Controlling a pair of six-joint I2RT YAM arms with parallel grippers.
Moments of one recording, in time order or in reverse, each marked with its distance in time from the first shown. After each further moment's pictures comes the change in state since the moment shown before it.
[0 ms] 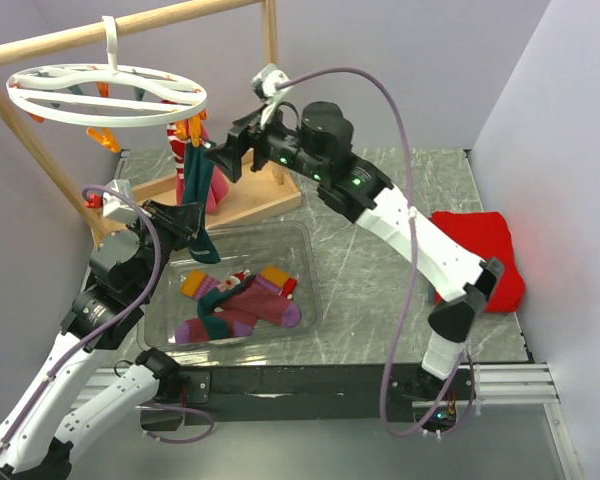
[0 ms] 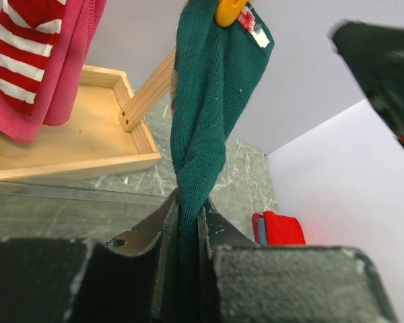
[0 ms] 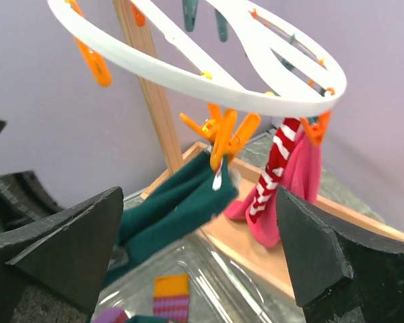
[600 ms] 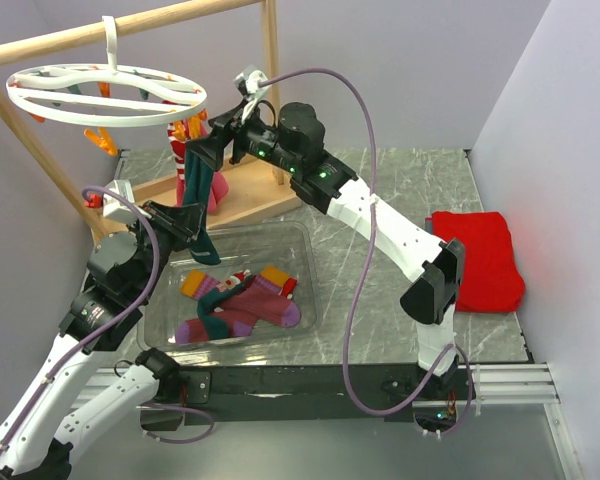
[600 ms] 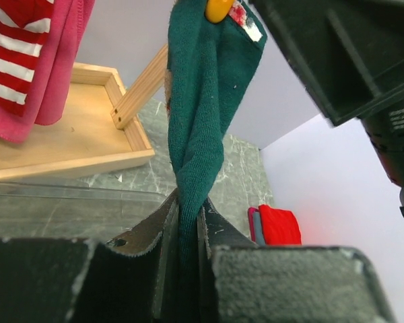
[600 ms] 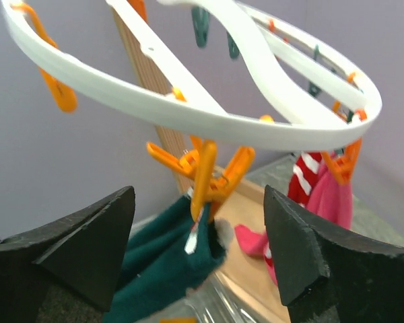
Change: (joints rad) left arm 0.001 -0.008 0.000 0.000 0.032 0.008; right arm -0.032 0.211 0.085 0.206 -0.092 0.093
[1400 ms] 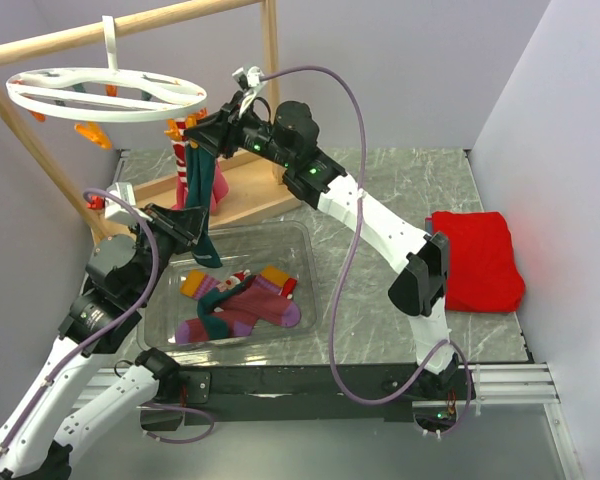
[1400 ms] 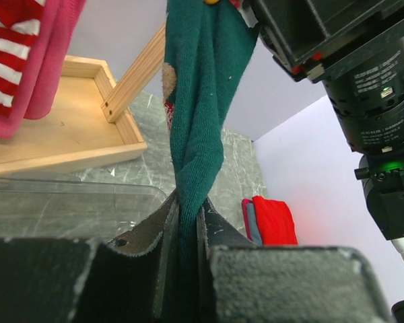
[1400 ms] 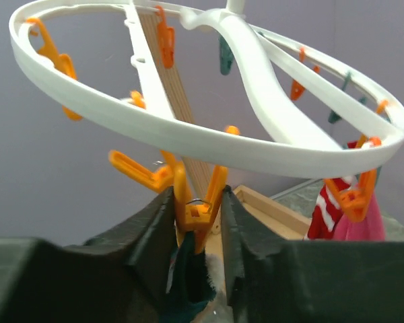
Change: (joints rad) left arm 0.000 -0.019 -0.016 0.003 0.045 -0.005; right arm -0.021 0.095 0.061 0.134 -0.080 0.134
